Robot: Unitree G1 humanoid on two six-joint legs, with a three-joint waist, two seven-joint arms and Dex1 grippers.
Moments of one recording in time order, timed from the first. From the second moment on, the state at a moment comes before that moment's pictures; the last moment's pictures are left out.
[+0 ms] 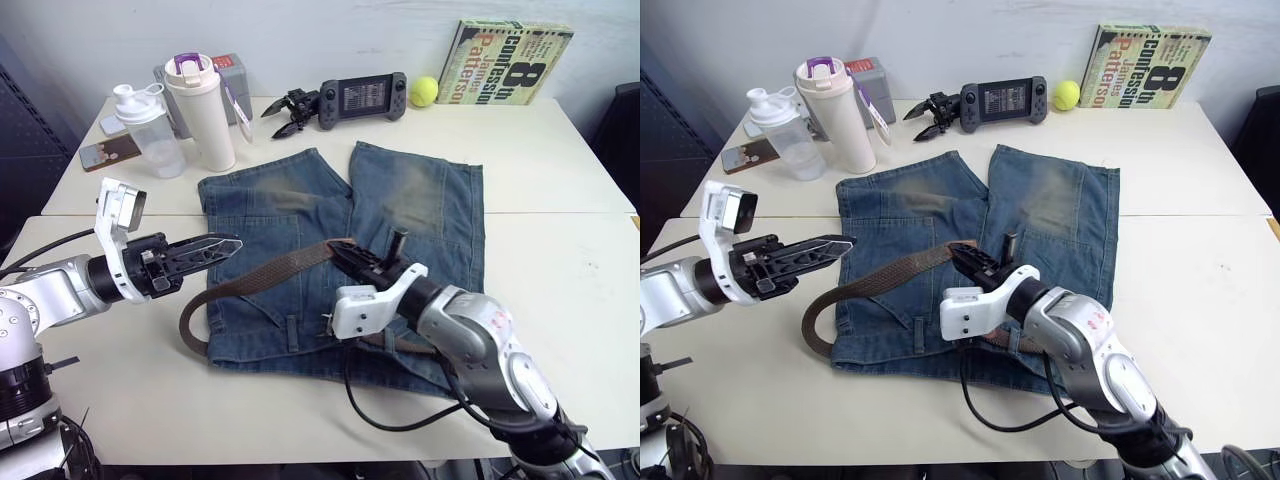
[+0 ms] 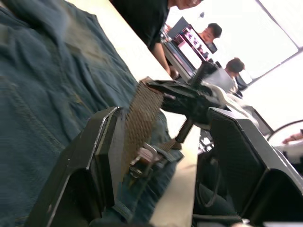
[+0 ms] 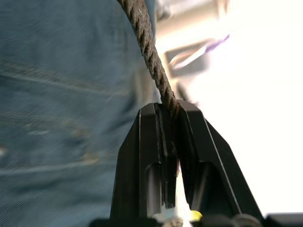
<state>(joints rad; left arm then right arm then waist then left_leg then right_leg) -0.39 0.76 0.50 -0.19 -1.23 1.28 -0.65 -0.36 -0.48 0.40 -0.53 -0.80 0.00 0.57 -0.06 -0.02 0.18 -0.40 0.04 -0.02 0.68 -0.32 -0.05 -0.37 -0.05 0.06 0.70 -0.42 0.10</state>
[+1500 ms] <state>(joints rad) -0.46 0.84 0.06 -0.09 -0.76 0.83 -1.08 -0.49 -0.46 0.39 -0.18 -0.88 -0.42 0.19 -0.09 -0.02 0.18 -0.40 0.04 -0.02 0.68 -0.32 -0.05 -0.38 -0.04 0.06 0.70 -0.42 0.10</state>
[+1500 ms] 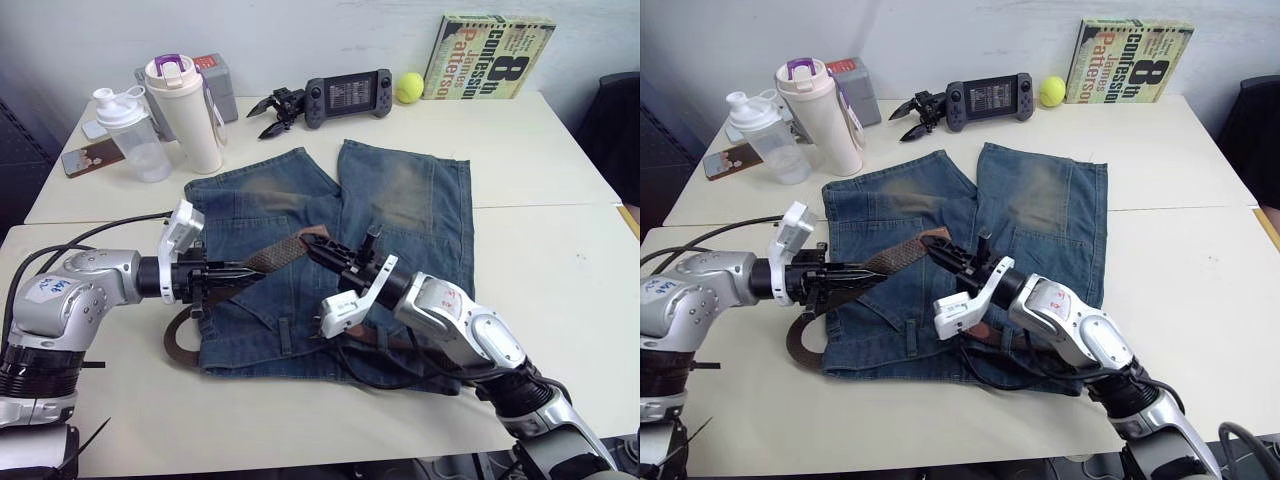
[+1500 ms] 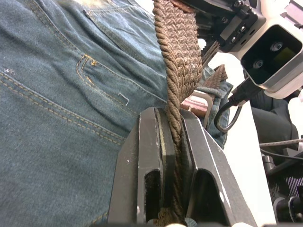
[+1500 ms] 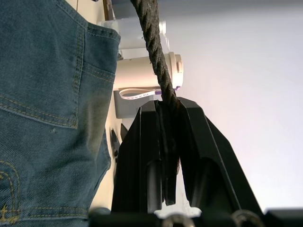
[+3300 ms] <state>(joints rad) -0.05 0.64 0.14 -0.30 0.59 -0.59 -0.16 -0.55 0.14 -0.62 -0.24 1.35 1.55 -0.16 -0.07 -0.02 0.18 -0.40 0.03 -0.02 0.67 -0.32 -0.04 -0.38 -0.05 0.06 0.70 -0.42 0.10</state>
